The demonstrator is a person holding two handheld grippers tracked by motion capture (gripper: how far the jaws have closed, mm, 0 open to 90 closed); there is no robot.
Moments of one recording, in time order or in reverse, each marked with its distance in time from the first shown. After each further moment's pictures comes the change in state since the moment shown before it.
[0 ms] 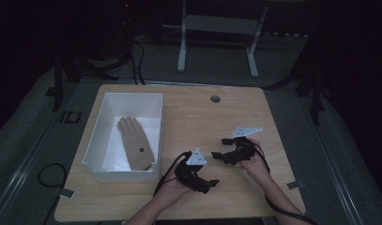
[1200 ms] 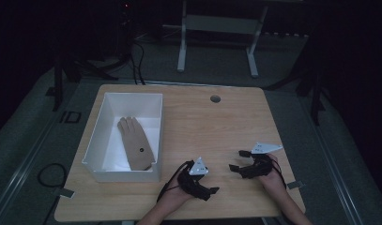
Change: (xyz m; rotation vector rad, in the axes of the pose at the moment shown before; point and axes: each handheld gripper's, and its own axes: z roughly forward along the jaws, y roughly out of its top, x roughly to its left) left arm -0.002 -0.030 0.026 -0.002 0.011 0.021; right arm -0.018 -0.070 -0.036 -0.041 -0.051 0.004
